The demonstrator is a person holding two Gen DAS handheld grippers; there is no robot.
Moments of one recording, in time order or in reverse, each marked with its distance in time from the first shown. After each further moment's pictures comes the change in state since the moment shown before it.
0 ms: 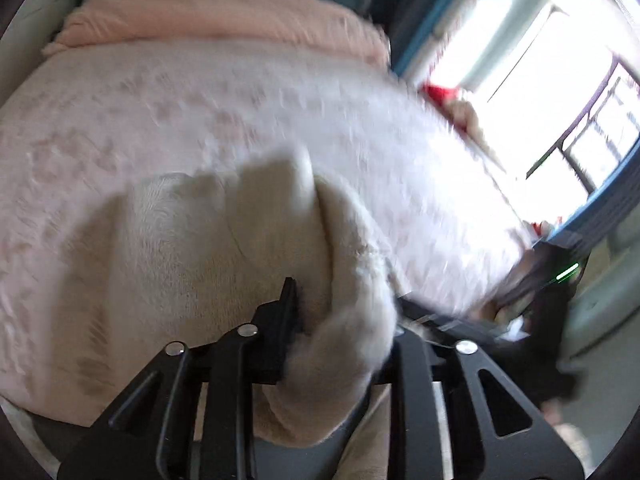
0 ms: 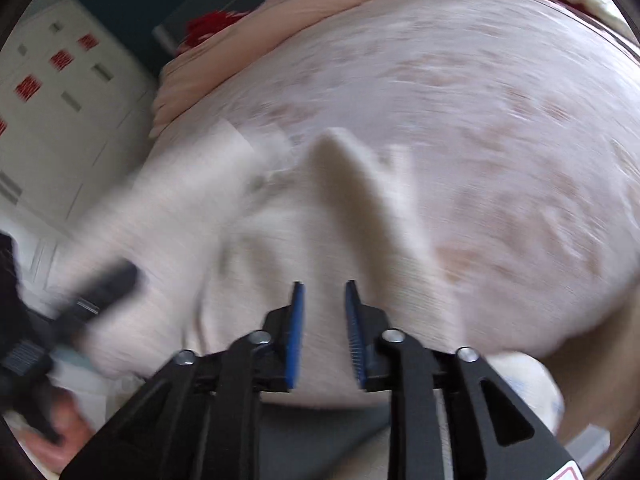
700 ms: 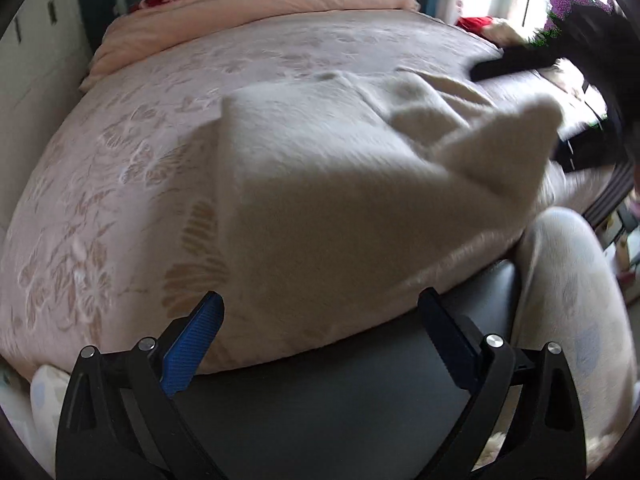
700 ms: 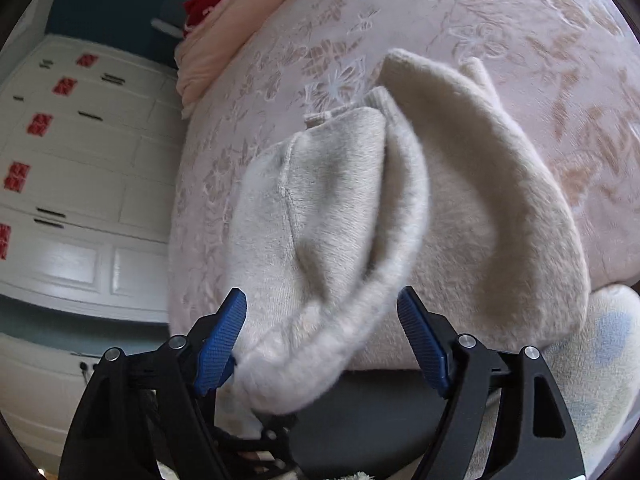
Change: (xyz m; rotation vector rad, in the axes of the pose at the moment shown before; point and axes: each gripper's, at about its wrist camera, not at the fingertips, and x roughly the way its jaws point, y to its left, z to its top) left arm -0.010 0.064 -0.104 0.217 0.045 0.320; right arm 0.044 0.052 0.007 0.126 0.237 0.211
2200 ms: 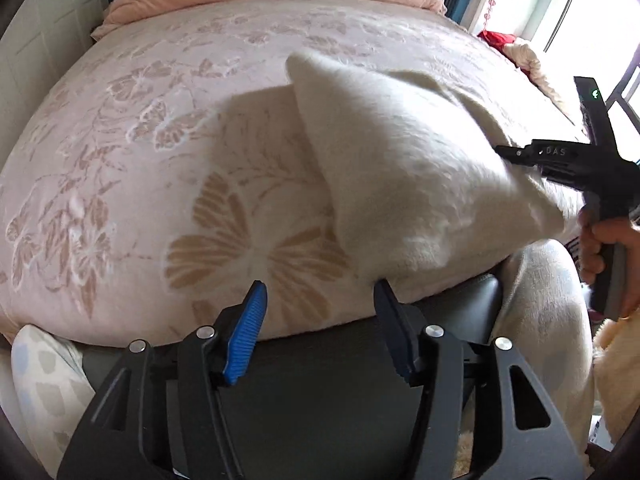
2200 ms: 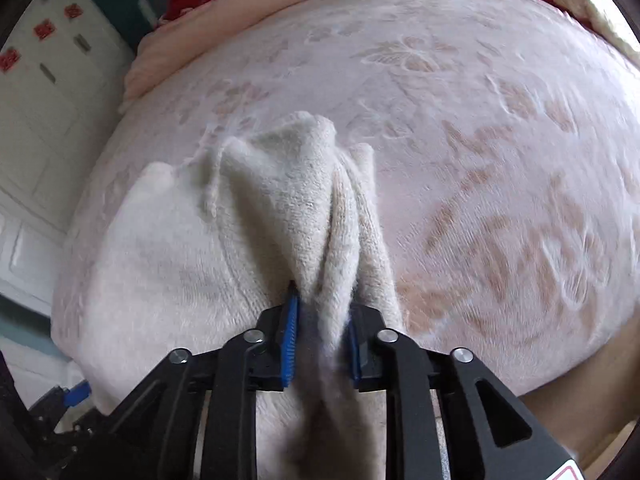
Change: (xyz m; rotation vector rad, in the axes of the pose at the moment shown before) left arm -0.004 0.021 0.012 -0.180 0.097 -0.069; right arm -0.016 -0.065 0.030 -0.167 -0.209 -0.299
